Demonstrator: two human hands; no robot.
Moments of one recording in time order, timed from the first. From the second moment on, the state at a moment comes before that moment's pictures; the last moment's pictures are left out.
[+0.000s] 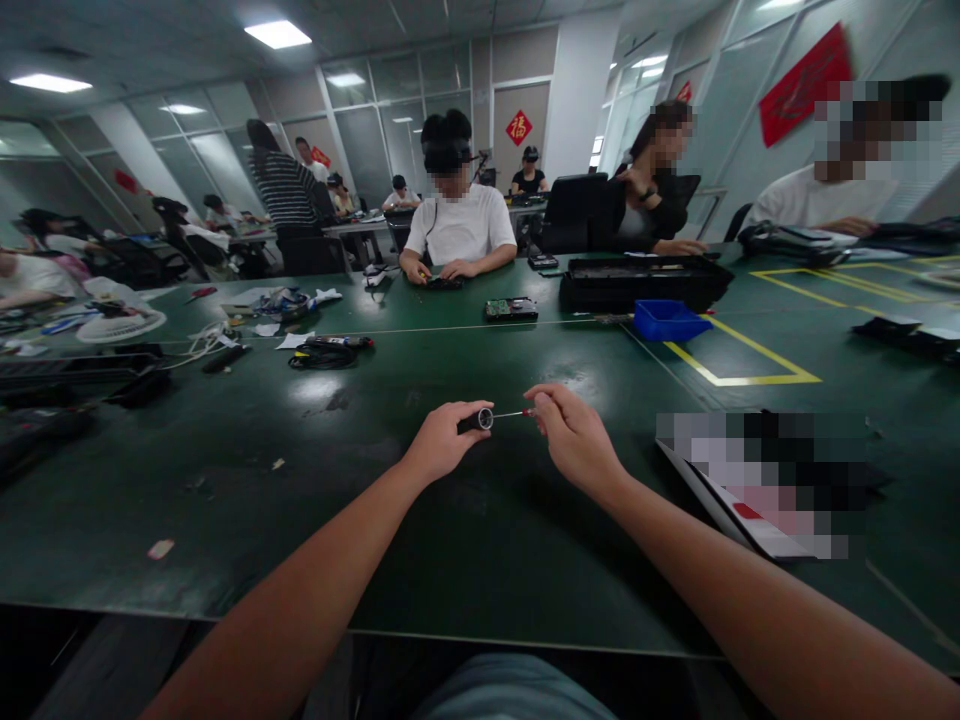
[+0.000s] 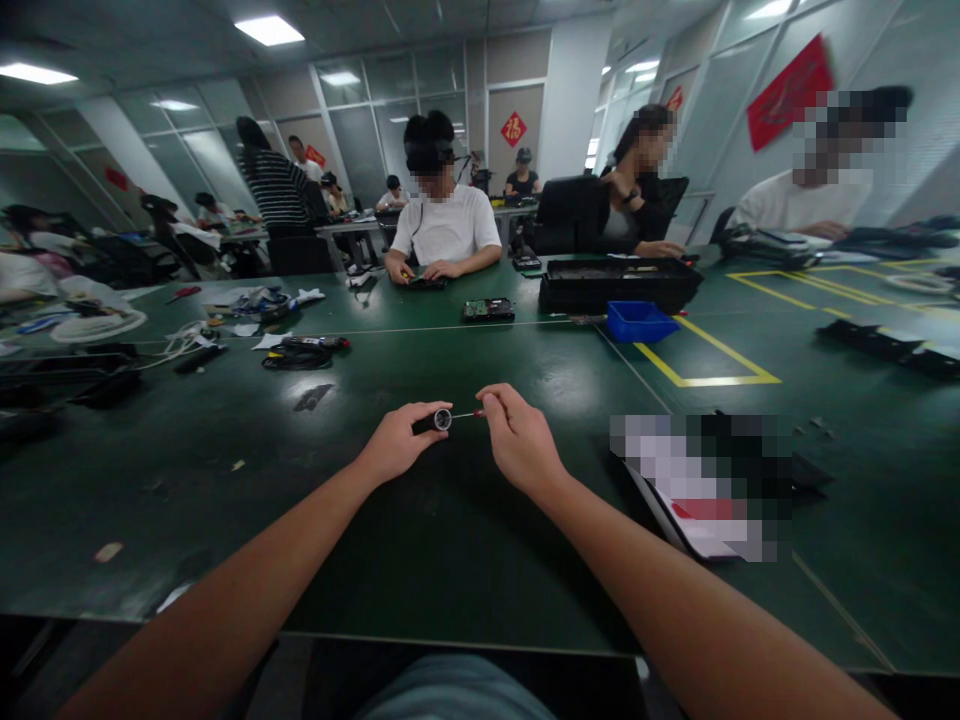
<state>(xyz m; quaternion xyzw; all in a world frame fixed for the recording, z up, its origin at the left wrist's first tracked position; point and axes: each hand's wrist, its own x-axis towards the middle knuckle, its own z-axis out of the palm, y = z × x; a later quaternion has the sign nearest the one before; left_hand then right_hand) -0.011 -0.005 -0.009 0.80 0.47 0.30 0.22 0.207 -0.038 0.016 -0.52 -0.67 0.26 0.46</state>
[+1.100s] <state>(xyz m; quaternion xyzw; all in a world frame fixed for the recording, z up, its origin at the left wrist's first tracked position) -0.004 -0.003 -0.005 0.82 0.47 0.28 0.16 0.201 -0.023 0.000 -0.49 -0.56 0.33 0.58</state>
